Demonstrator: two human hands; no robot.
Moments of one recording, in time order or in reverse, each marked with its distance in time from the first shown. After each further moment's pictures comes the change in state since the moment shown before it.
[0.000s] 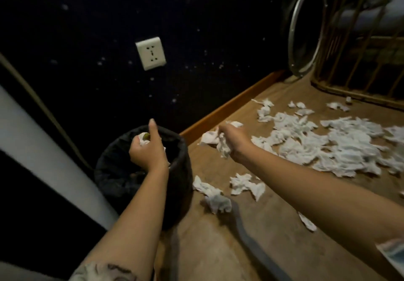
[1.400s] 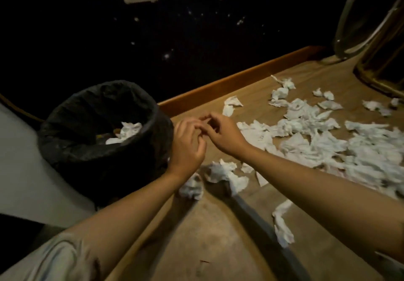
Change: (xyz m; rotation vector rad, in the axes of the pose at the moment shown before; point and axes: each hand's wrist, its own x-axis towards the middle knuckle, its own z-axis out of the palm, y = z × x) left_hand -0.091 -0.101 0.074 0.457 -0.593 0.792; right_hand 0.092 0.044 -0.058 -0.761 -0.454 -0.714
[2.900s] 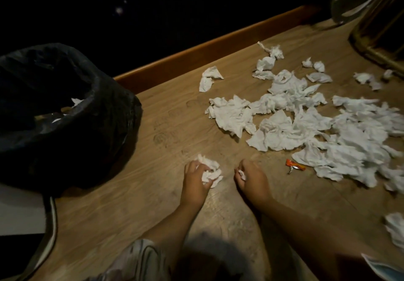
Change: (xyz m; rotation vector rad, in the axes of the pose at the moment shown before) left_hand -0.151 -0.019 0.172 -0.084 -0.416 -0.485; right_hand -0.177 0.197 -0.014 -0.403 0.041 0.427
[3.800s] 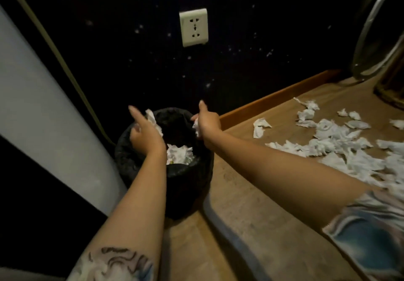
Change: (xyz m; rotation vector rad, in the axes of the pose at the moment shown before) left_hand 0.077 0.039 -0.403 -0.769 0.960 -0.422; right_hand 0.109 -0.447 -0.035 0.959 -0.088 0.325
